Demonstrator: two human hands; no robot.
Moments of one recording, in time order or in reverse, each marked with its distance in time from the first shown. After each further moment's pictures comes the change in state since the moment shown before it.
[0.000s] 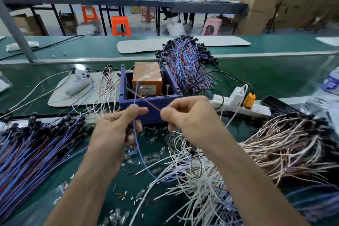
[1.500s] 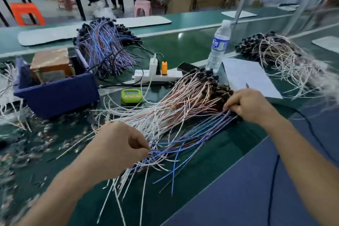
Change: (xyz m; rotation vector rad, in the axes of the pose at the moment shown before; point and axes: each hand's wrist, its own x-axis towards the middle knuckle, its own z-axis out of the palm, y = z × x) left_hand -0.104 -0.033 0.102 1.127 -0.737 0.226; right_hand -0.181 0.126 -0.268 -0.925 0.303 0.286
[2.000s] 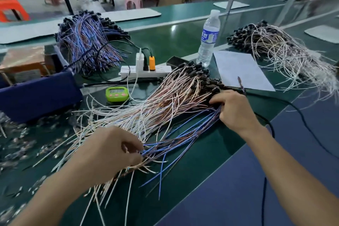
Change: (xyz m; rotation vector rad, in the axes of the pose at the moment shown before) left_hand 0.016 0.009 0.019 0.171 -0.027 0.040; right_hand -0.015 0.003 0.042 0.045 0.223 0.021
